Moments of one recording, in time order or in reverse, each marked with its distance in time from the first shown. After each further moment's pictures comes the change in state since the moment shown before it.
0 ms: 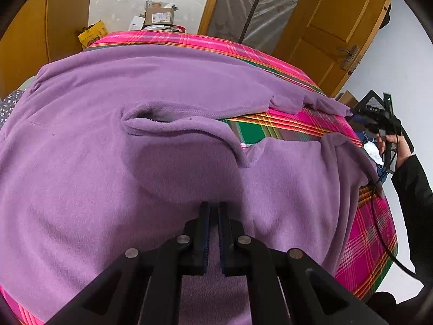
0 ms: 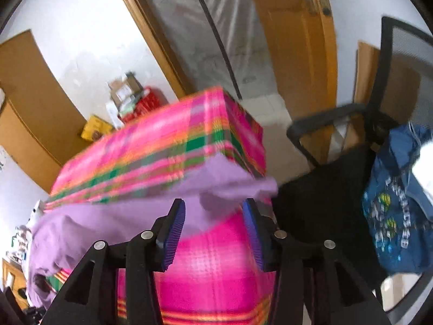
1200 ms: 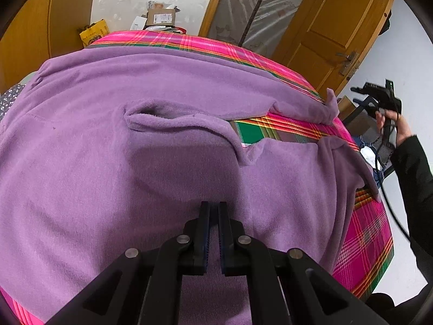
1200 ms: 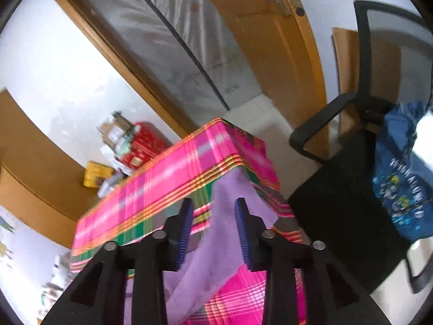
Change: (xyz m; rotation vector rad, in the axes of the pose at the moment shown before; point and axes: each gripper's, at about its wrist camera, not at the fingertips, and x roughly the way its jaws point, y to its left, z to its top) left arm -0.002 0.005 -0.001 -0.019 -0.017 -0.024; right arm -0.027 0.037 0.046 0.195 -0.136 0.055
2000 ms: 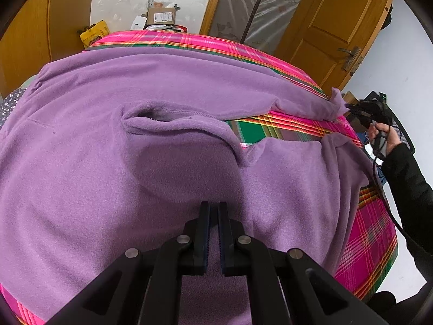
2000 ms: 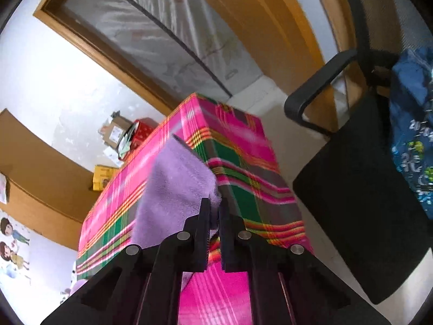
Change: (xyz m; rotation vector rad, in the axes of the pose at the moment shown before) left arm 0.002 -0.006 0.001 0.013 0.015 0.031; right arm 0.050 -0.065 -0.019 0.089 0.035 0.027
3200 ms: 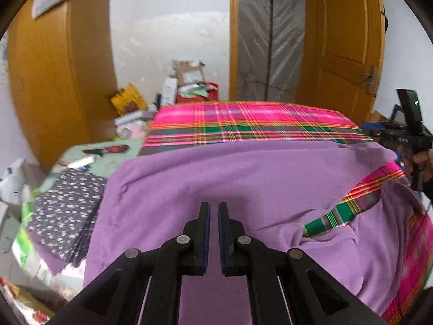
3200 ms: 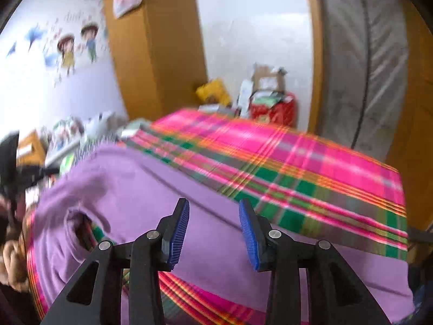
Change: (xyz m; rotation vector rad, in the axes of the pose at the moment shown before) left arm -0.059 0.120 0.093 0.155 -0.235 0.198; right arm -0.008 0.275 -0.178 -1.023 0.136 0.315
